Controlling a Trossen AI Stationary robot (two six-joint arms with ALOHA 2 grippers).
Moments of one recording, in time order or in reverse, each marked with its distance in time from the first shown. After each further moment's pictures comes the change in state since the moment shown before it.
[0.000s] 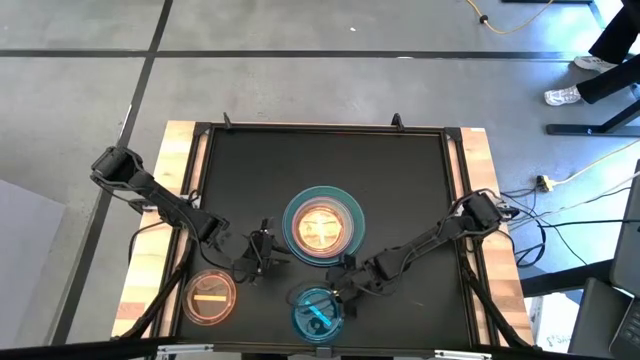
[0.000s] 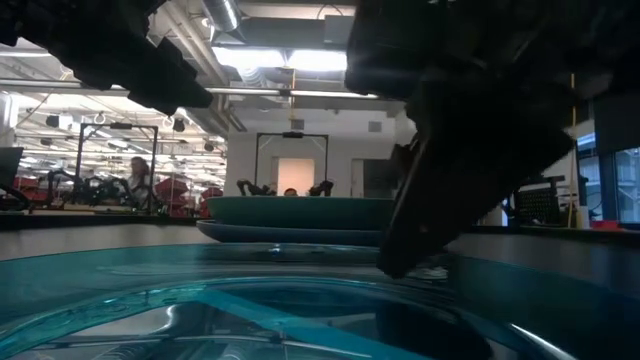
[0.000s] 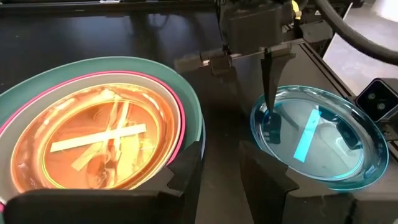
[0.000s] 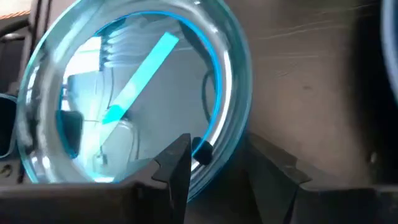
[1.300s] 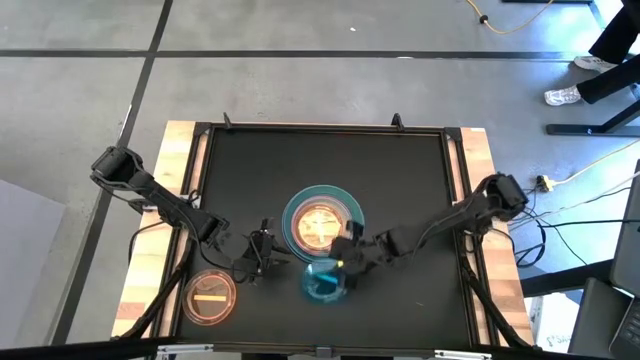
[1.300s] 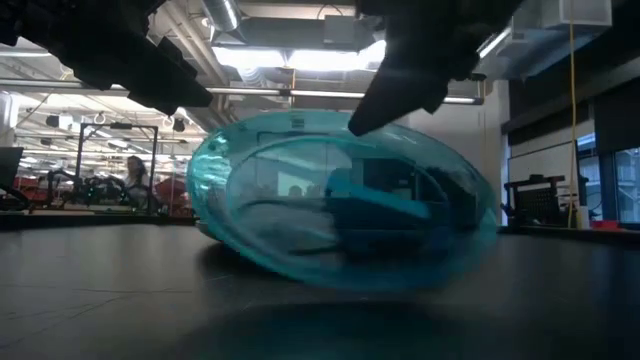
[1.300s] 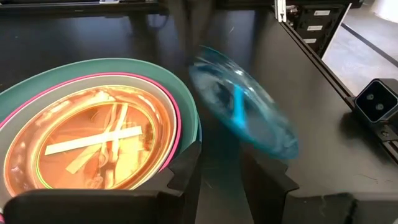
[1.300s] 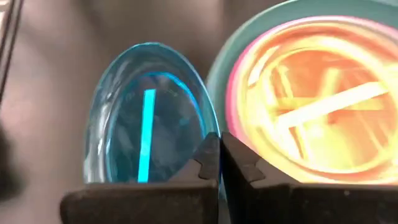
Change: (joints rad) left arm 0.000 0.000 0.000 0.000 0.002 0.000; right arm -0.085 -0.240 -0.001 -0.204 0.241 -0.114
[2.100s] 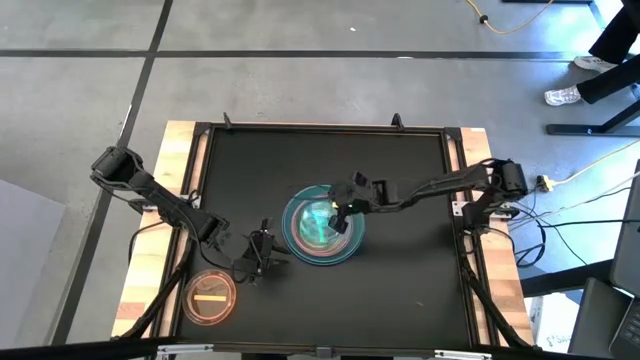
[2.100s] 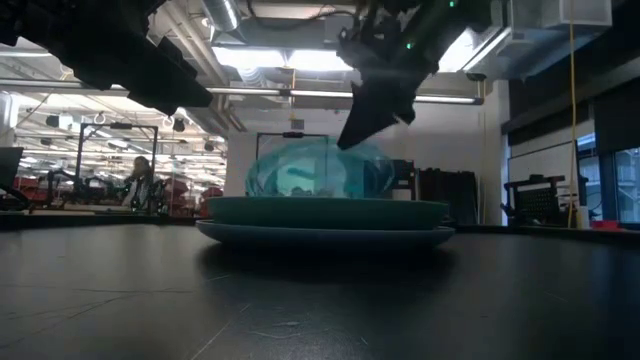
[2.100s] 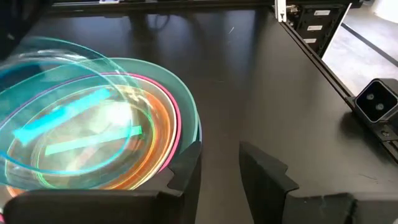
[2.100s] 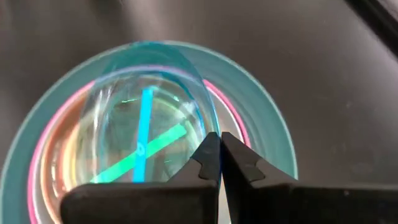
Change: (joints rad) left arm 0.000 0.000 0.000 0.000 0.000 0.000; right arm -0.352 -0.077 -0.007 -0.072 -0.014 -0.131
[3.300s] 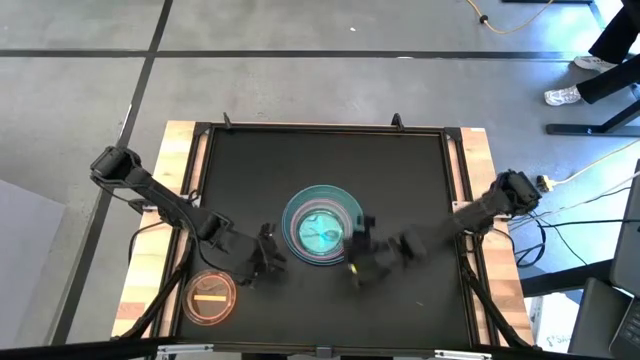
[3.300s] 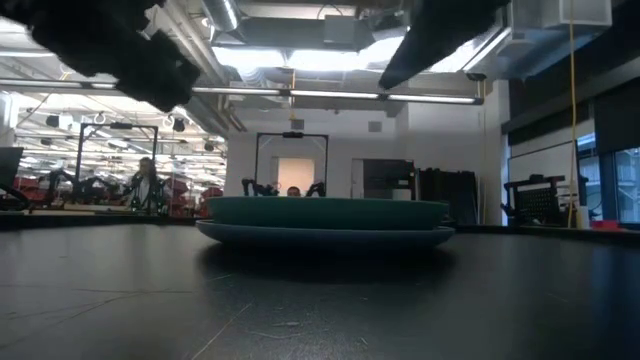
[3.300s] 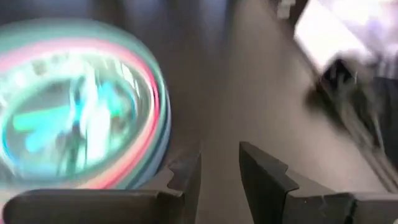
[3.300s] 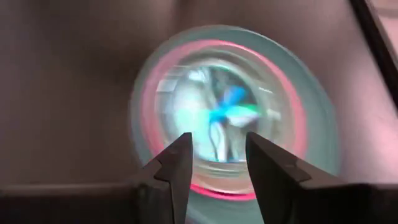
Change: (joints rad) left arm 0.018 -0.011 0.095 -0.217 0.158 -0.048; right arm 0.389 -0.026 0.080 -0.204 0.226 -0.045
